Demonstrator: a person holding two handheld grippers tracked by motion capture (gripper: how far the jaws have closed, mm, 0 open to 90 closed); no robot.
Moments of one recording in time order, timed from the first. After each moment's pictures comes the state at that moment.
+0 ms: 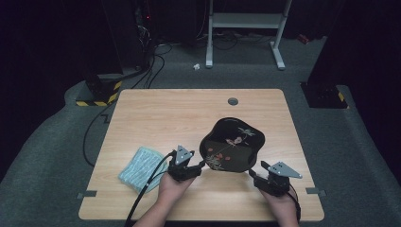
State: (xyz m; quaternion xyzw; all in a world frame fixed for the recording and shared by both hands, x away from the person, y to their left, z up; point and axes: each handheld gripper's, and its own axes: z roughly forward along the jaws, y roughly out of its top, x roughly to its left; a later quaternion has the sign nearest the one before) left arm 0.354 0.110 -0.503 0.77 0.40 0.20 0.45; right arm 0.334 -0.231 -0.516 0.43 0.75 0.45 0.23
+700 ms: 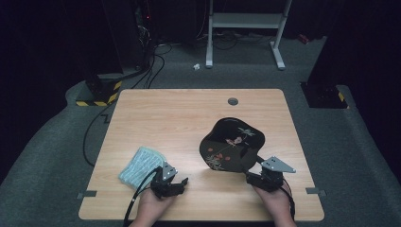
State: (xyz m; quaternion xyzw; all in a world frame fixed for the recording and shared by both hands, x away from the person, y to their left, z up) left arm 0.321 0.154 -0.533 0.80 0.43 0.20 0.36; right arm 0.341 -0.208 -0.499 0.41 0.75 0.46 0.23
